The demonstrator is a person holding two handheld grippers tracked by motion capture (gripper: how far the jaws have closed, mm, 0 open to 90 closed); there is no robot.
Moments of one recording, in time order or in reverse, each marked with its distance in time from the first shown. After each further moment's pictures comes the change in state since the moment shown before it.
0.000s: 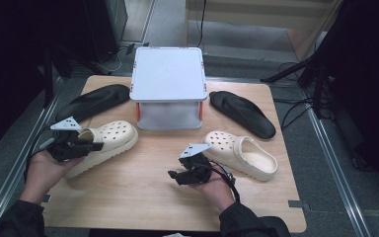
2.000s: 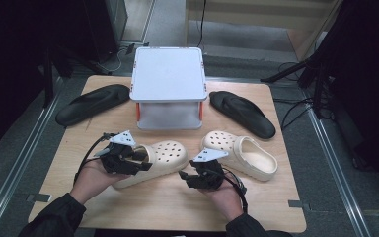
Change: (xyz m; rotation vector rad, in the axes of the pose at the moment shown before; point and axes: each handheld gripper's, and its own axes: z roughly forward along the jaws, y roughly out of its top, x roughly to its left) left arm -0.087 0.028 0.066 0.079 -0.216 0.143; right arm 0.001 -0.021 -0.029 -0.080 -0.074 0.074
